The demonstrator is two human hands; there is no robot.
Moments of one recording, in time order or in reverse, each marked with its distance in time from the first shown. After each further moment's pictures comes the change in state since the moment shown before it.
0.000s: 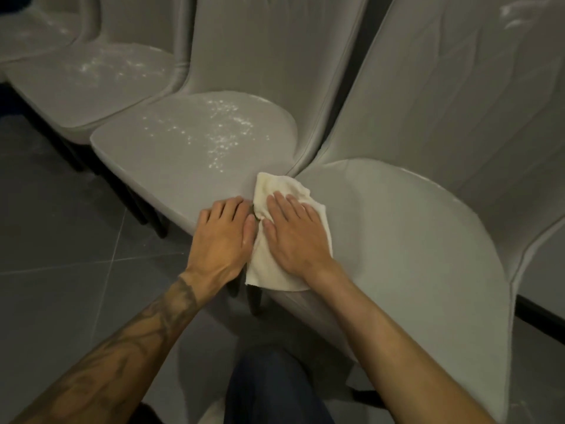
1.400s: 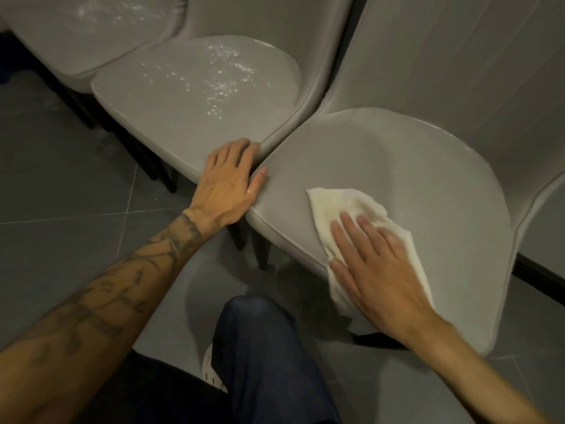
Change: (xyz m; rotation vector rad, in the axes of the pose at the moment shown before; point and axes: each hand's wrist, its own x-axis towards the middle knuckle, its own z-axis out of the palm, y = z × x) left_hand 0.001 0.007 0.001 -0.014 -0.117 0.054; right_hand -0.186 0.089 -0.016 -0.226 -0.083 -0.100
